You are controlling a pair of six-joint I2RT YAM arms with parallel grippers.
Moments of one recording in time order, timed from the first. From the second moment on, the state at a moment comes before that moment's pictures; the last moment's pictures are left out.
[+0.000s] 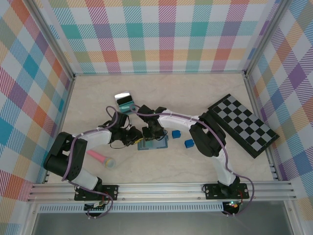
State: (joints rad) left arm -0.38 1.53 0.67 -0.16 0.50 -0.88; right arm 0.90 2.15 1.61 -0.83 -0.10 0.60
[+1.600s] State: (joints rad) left arm -0.38 1.59 0.67 -0.13 0.52 -0.86; right arm 0.86 2.10 1.52 -0.75 -0.20 0.61
